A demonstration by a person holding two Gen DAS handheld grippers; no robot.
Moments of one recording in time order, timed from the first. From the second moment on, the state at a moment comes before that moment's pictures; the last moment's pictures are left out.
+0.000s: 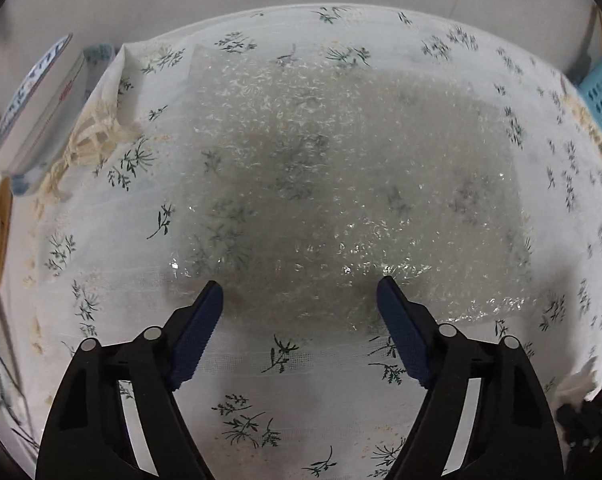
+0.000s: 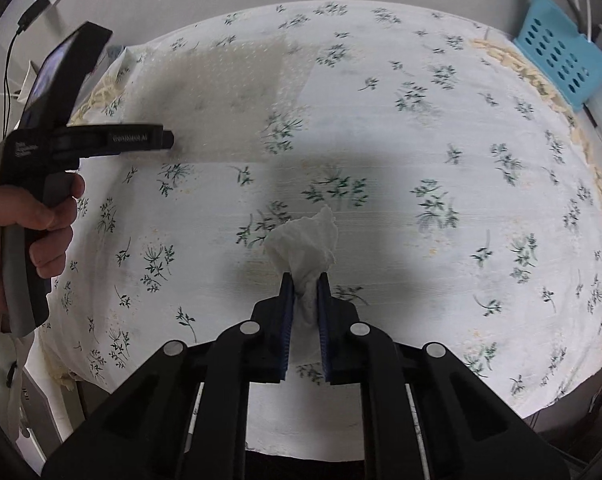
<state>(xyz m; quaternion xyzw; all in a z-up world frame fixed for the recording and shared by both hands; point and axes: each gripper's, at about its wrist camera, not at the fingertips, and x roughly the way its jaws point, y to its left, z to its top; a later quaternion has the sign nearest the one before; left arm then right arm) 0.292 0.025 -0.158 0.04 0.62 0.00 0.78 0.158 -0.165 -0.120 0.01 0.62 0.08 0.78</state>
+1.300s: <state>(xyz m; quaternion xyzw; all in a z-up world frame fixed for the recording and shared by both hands) 0.270 0.021 -0.137 0.03 0.58 0.02 0.81 0.126 -0.212 -0.090 0.04 0.59 0.07 0.80</state>
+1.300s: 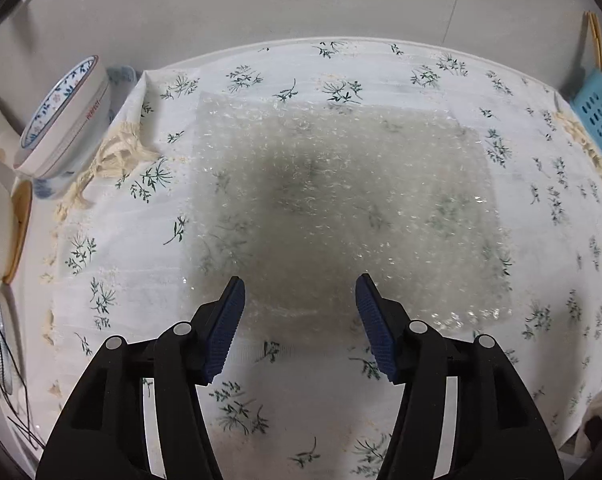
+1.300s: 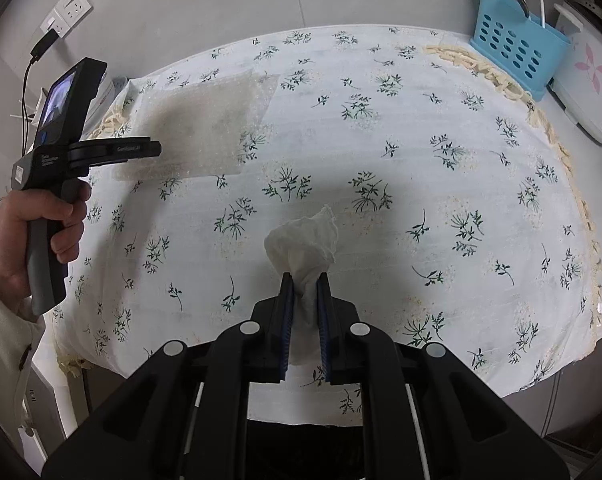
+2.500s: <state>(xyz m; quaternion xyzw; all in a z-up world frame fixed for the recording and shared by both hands) 0.228 0.038 -0.090 -0.03 0.58 -0.02 0.81 0.122 -0.216 -0.087 0.04 0.59 0.08 0.80</state>
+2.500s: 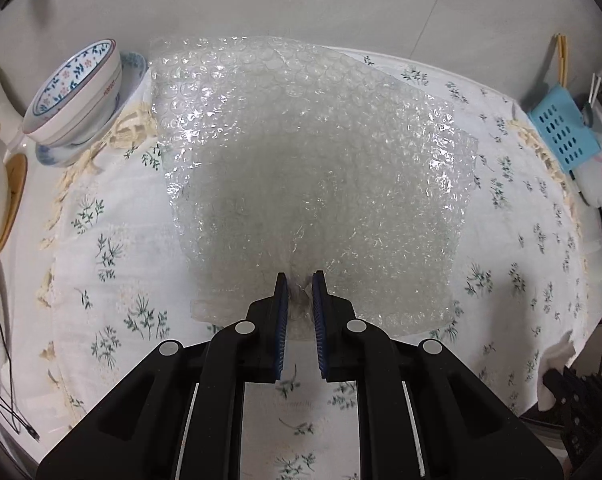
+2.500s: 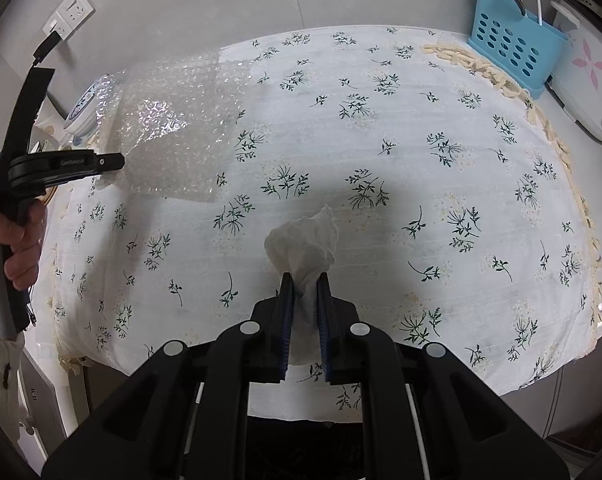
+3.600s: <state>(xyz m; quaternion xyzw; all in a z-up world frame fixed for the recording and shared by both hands) 0.068 -0.029 -0.063 -0.05 0.57 -0.05 0.82 0.051 -0.261 -0.053 0.03 0.56 0.09 0.82</state>
